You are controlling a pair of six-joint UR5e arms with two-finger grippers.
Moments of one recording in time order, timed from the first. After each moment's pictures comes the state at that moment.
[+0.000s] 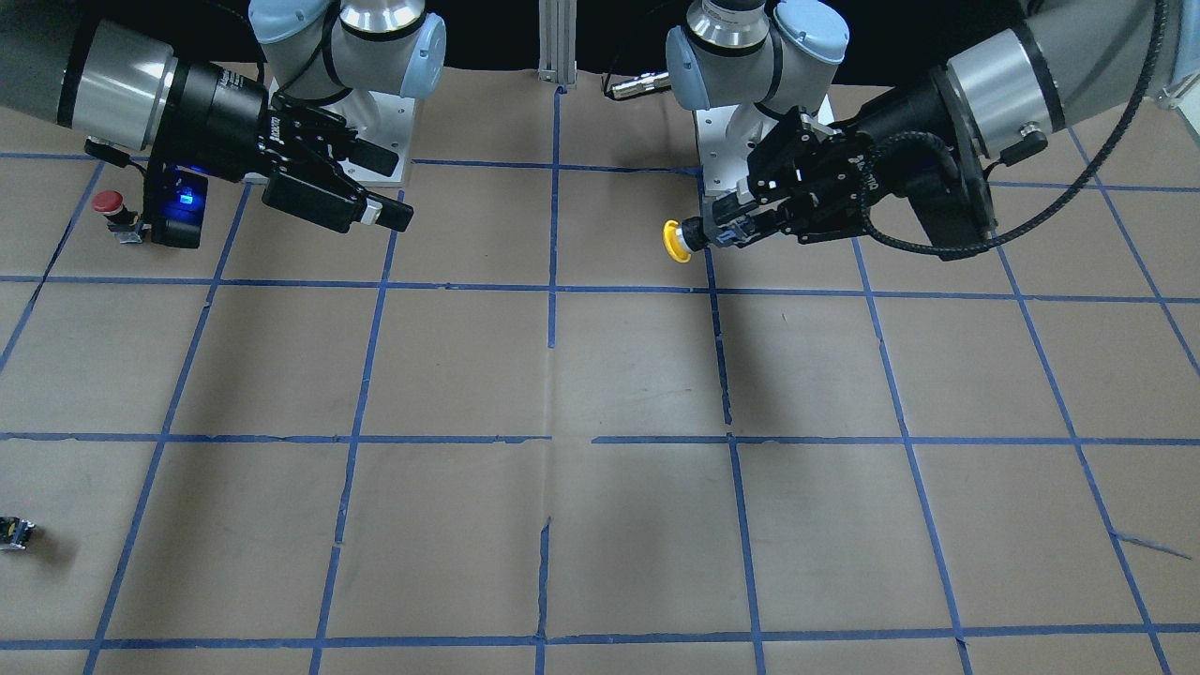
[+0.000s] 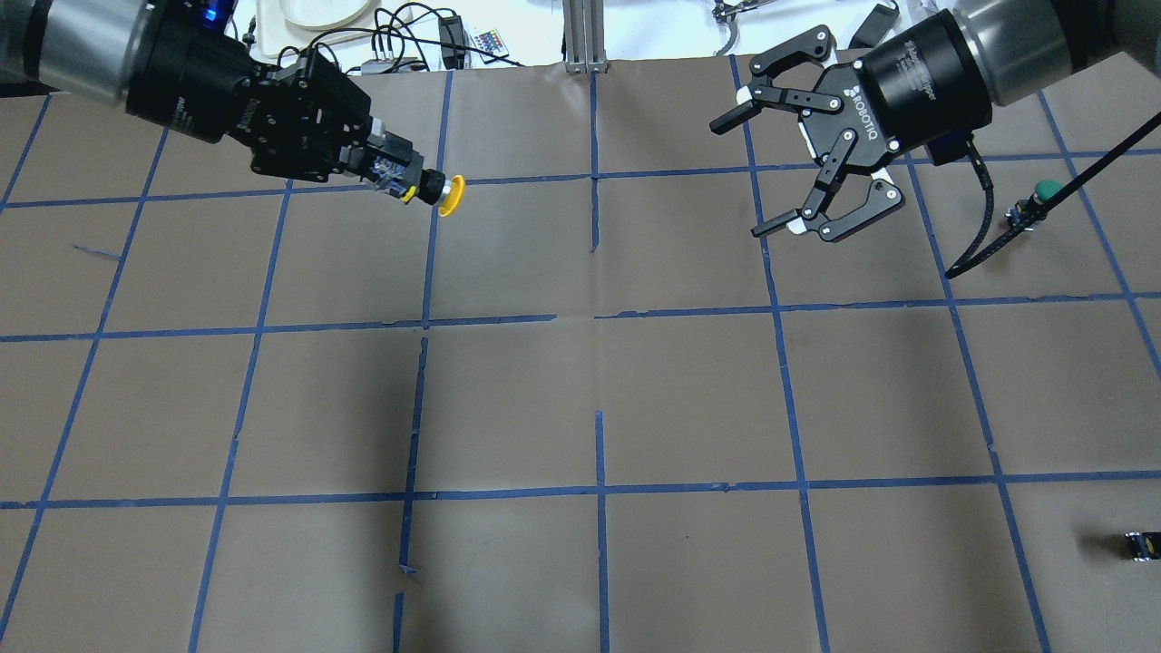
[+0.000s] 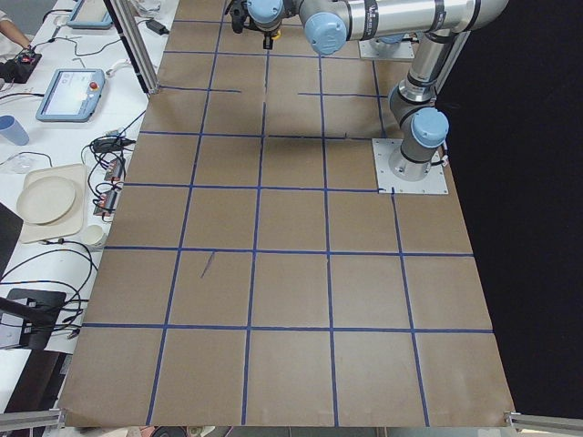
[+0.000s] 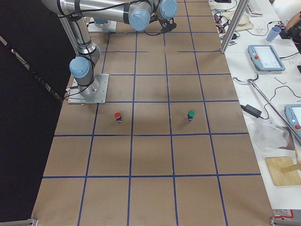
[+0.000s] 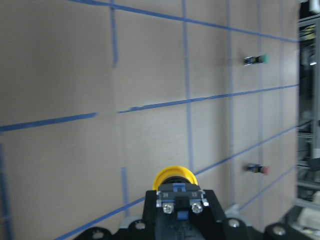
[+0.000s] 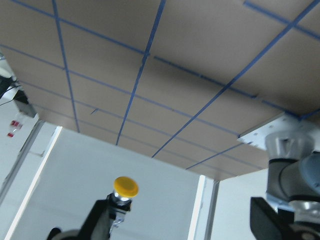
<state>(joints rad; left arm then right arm) -1.36 -1.58 -1.59 -1.80 0.70 0.36 1.37 -1.57 1.63 -1.21 -0.59 0.73</state>
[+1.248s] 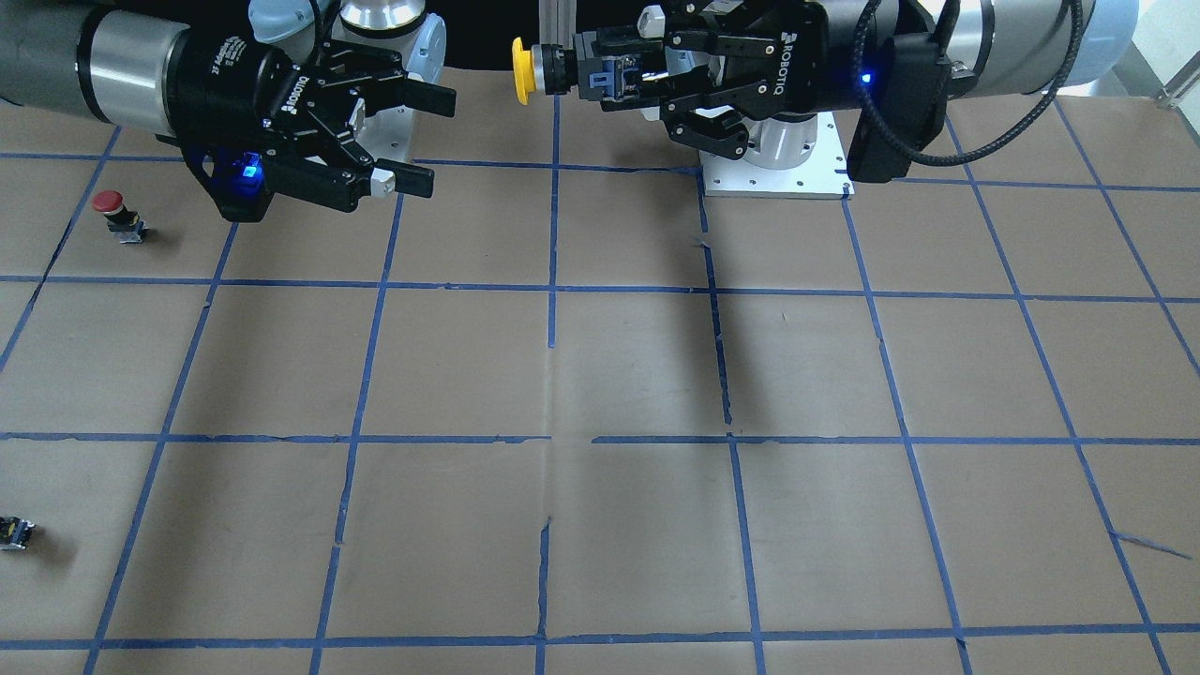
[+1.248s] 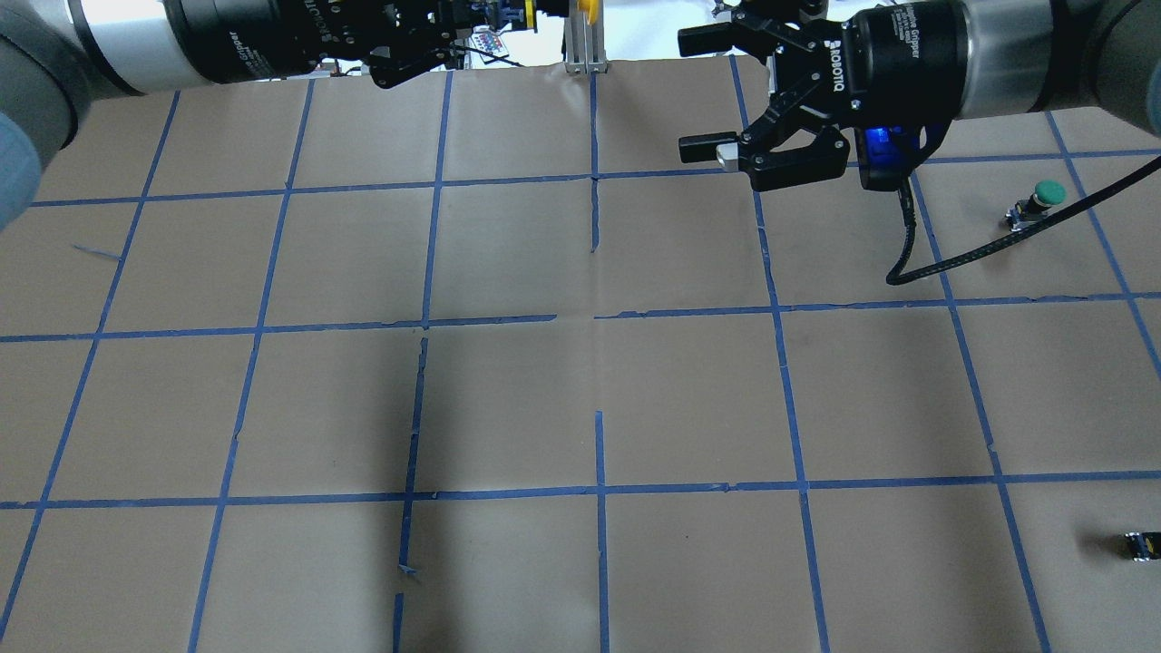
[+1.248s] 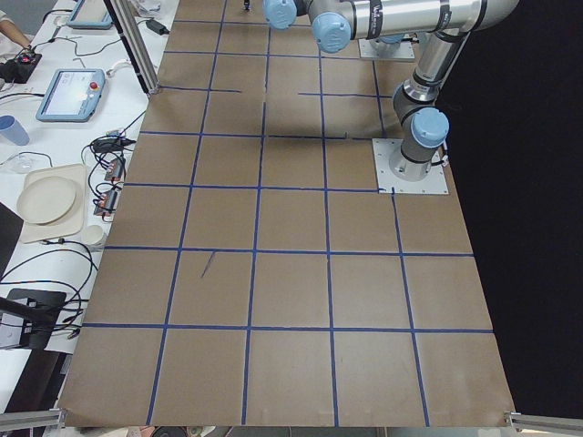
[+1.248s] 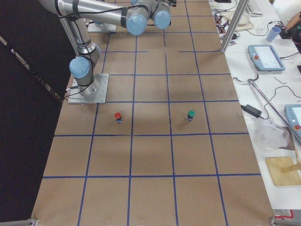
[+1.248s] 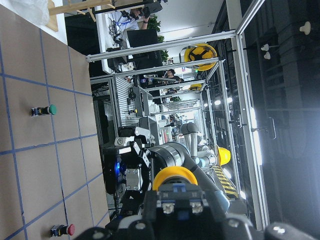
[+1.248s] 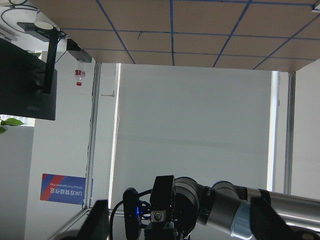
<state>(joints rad) -1.43 -1.53 -1.68 -1.75 0.04 0.42 1.38 -1.62 1.68 -1.10 -0.21 0.94</state>
